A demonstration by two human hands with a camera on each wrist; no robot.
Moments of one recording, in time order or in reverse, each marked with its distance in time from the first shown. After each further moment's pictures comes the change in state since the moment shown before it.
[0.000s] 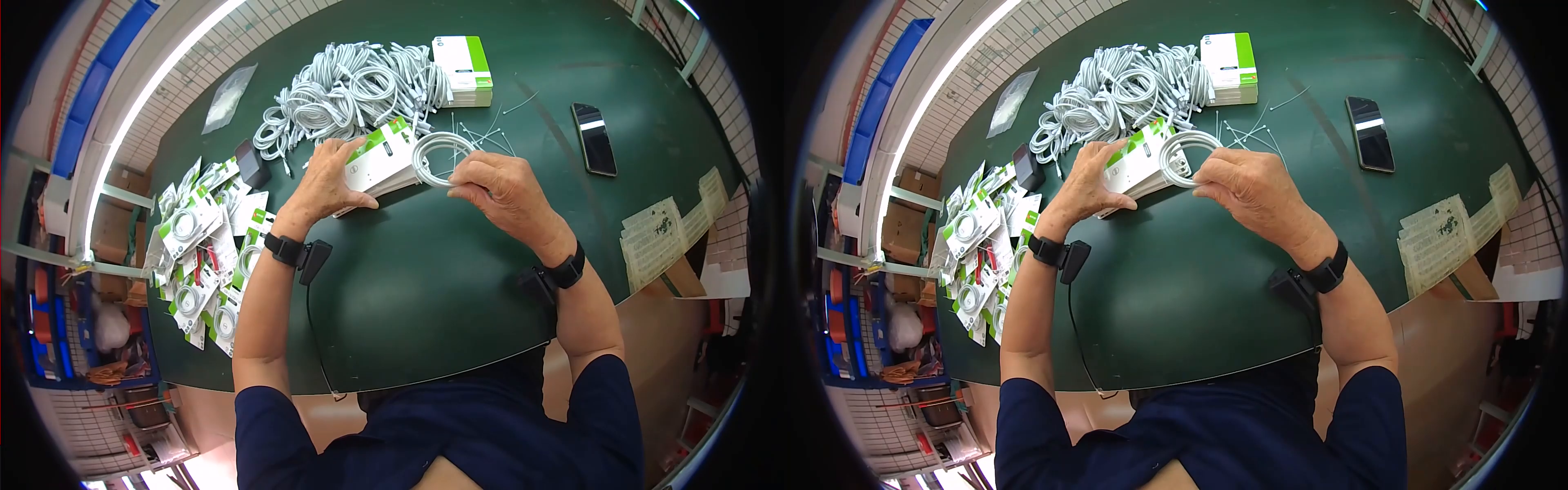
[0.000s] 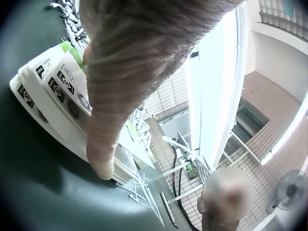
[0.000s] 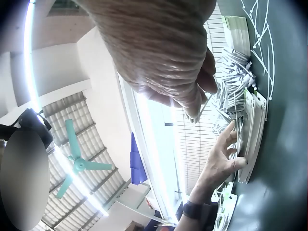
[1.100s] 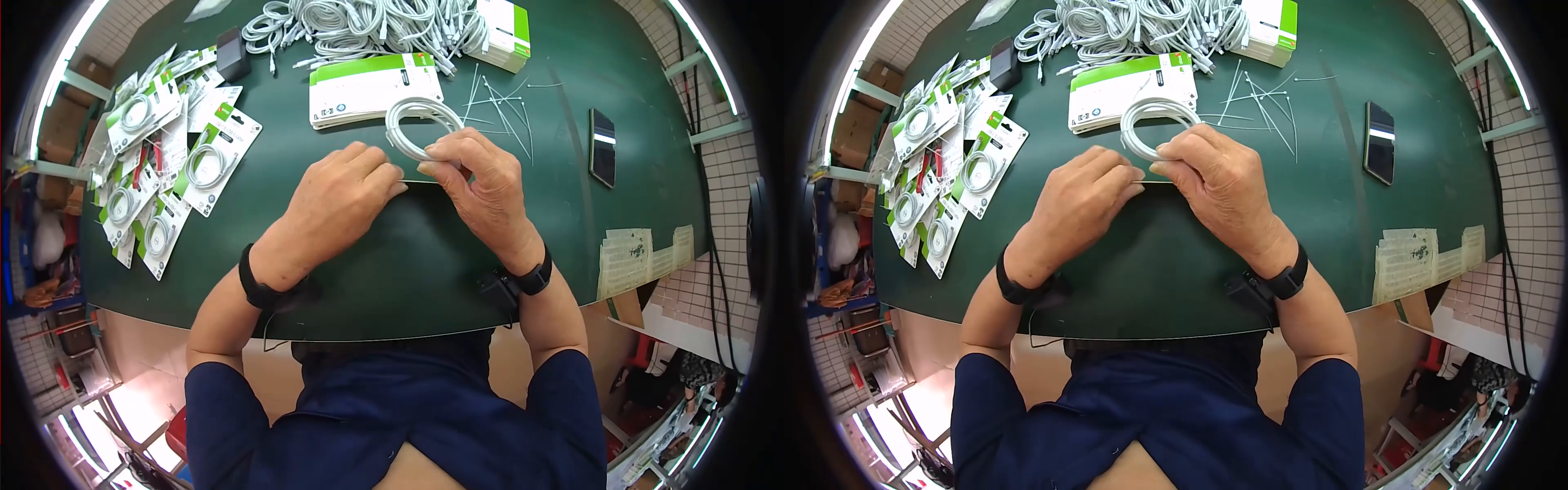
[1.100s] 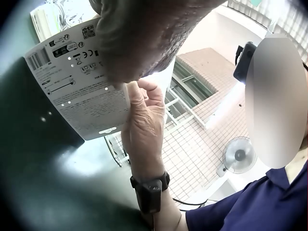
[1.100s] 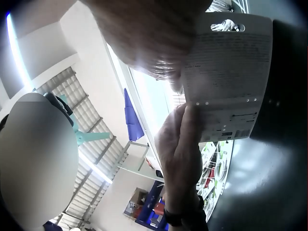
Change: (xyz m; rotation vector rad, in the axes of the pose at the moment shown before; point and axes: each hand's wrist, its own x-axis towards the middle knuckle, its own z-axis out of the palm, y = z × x) left_hand -0.094 0.116 0.021 0.000 0.388 0.247; right_hand -0.014 -0.038 0.054 0.156 -0.027 -0.014
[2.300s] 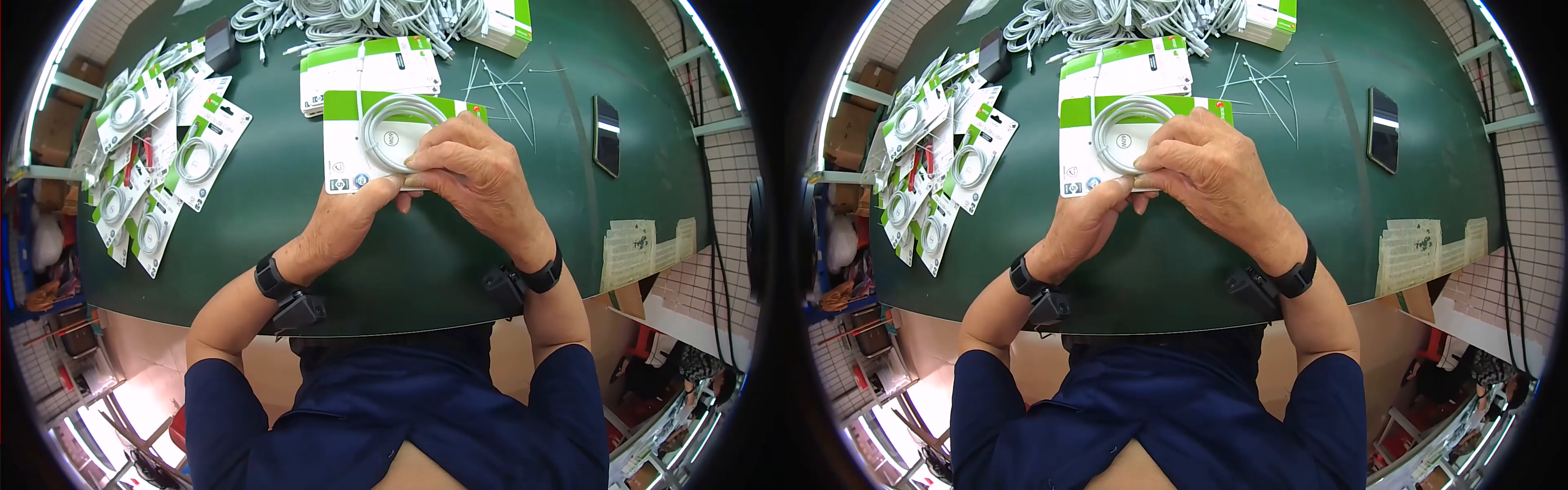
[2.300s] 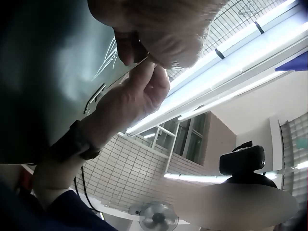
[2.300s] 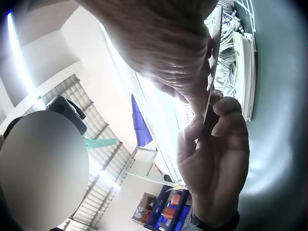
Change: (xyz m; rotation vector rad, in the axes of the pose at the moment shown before) left_hand -0.019 0.019 0.036 -1.436 0.101 -0.810; right_hand 0.004 -0.006 -0.010 -0.039 -0.151 -0.035
